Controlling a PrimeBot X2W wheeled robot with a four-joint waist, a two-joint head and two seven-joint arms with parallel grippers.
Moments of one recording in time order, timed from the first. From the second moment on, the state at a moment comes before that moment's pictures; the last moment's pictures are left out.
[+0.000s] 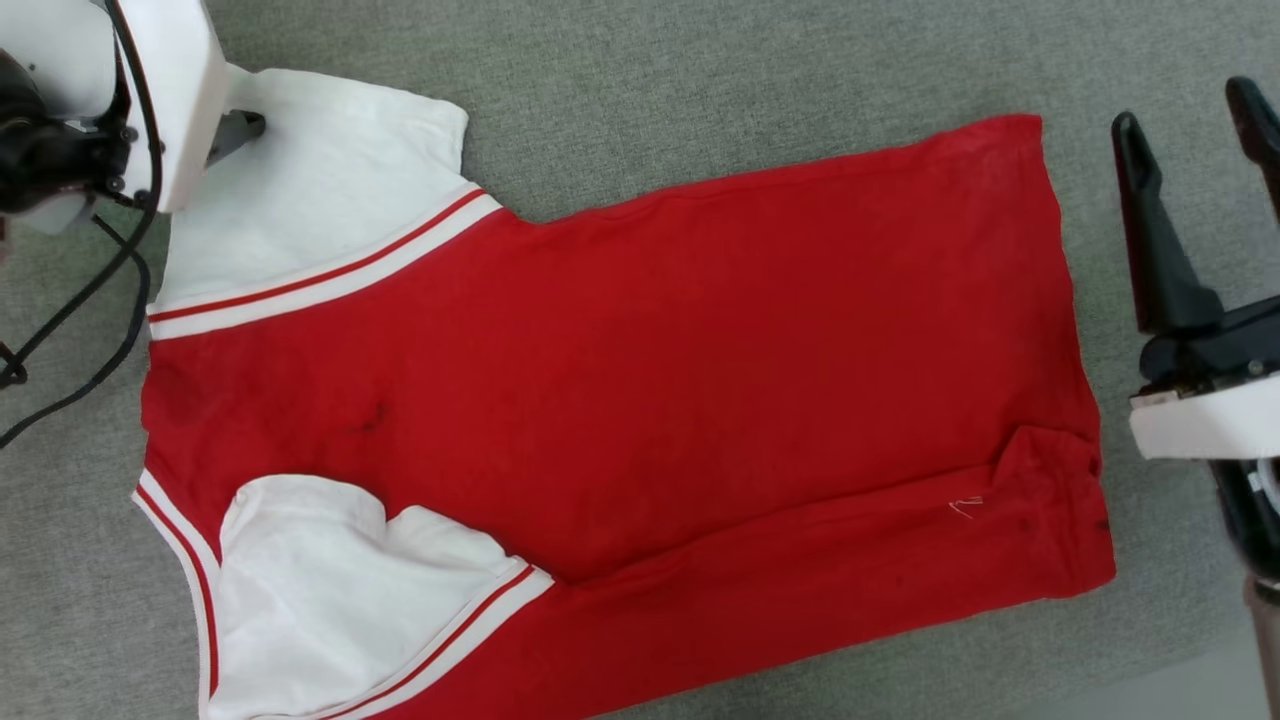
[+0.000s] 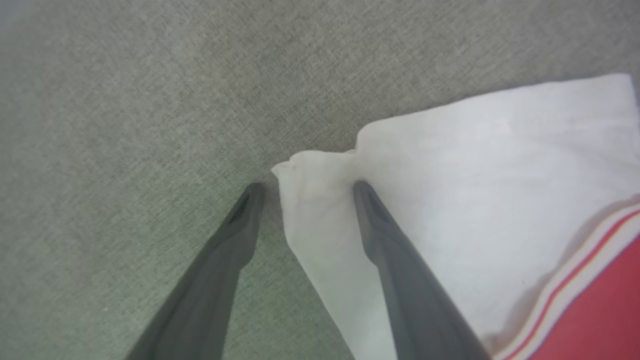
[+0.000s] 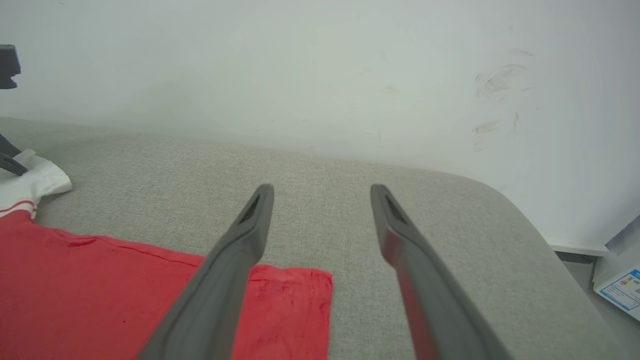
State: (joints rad) left arm -1.36 0.79 -1.01 0.44 -1.01 -0.11 0.95; right arm -0.38 -0.30 0.05 -0.19 0.28 0.13 -0.03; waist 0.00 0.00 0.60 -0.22
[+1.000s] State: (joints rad) left arm -1.38 0.71 -1.09 0.29 -1.01 -0.13 0.75; right arm -0.94 -0.74 0.53 0.22 0.77 0.13 1.06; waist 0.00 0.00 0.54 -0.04
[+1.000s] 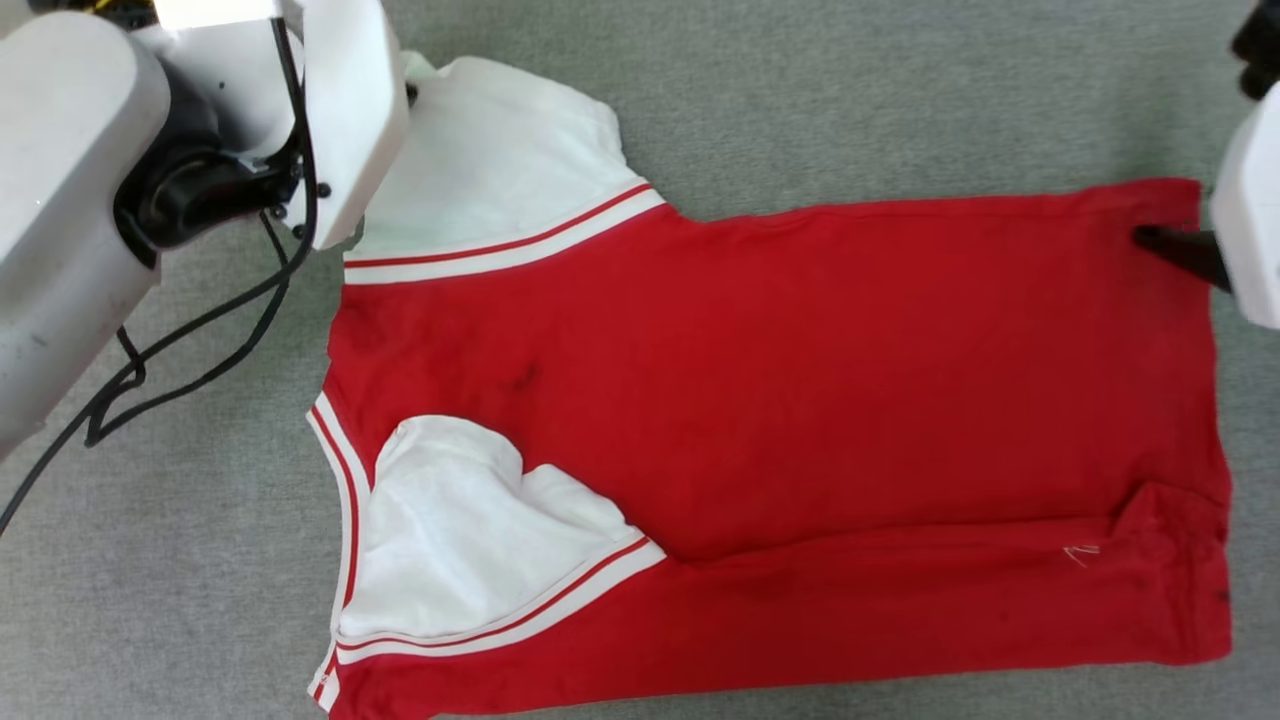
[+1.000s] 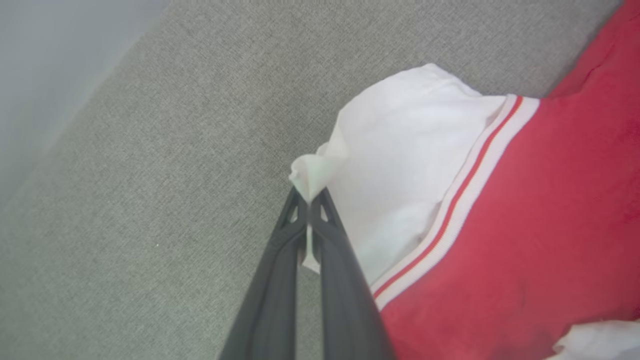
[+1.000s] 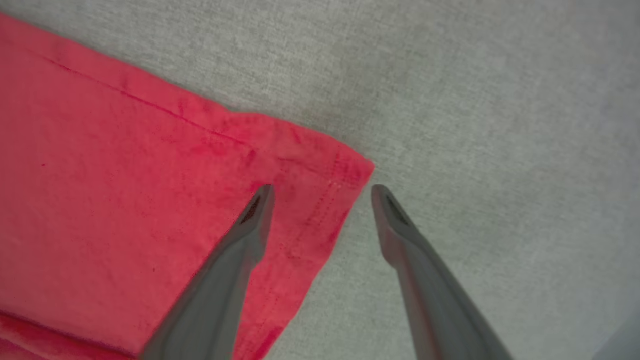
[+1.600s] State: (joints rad) left arm -1.38 0.74 -1.17 0.30 -1.04 -0.13 0.61; right arm -0.93 -0.70 0.65 0.38 0.83 0.13 0.82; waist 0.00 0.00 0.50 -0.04
